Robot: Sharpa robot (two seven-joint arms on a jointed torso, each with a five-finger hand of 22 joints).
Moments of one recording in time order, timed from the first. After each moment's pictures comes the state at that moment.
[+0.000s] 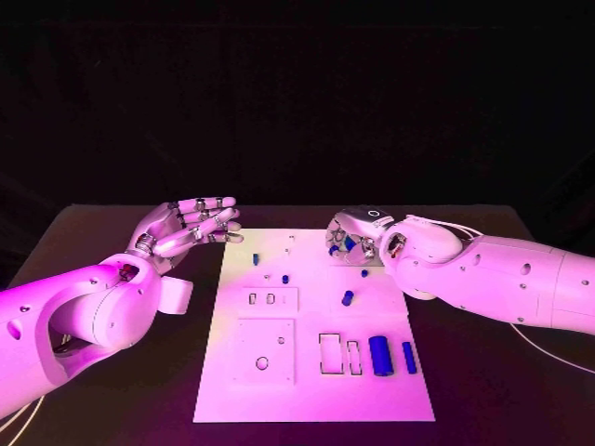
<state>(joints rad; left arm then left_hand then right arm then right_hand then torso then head) 1.21 -0.93 -0.02 1.65 -0.07 -0.32 0.45 1.55 -0.11 0.09 0.26 0.17 0.80 0.21 0.16 0.12 0.95 0.19 0.08 0.07 0.93 0.15 0.34 0.29 0.17 0.96 0.23 0.39 0.19 1.31 -0.72 -0.17 1.35 -1.59 -0.38 -0.12 1.36 -0.20 0.60 0.02 0.16 1.09 0.12 0.27 0.30 1.26 0.09 0.08 0.11 1.47 -0.01 1.35 1.10 0.06 1.43 0.09 1.42 1.31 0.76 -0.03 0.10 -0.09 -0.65</state>
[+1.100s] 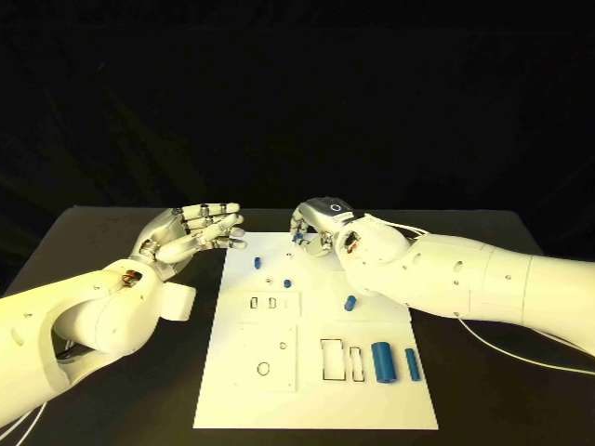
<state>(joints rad) 1.21 -0.92 -0.02 1.64 -0.06 -0.31 0.44 1.55 -0.11 0.09 0.26 0.17 0.80 0.21 0.16 0.12 0.95 0.19 0.08 0.07 0.93 0.14 0.35 0.29 0.17 0.96 0.23 0.39 0.19 1.31 -0.50 -0.16 1.21 -1.59 -0.50 -0.21 1.36 -0.20 0.61 0.01 0.19 1.08 0.13 0.28 0.33 1.26 0.10 0.07 0.11 1.47 -0.01 1.35 1.09 0.06 1.43 0.09 1.43 1.31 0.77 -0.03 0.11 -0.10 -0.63</state>
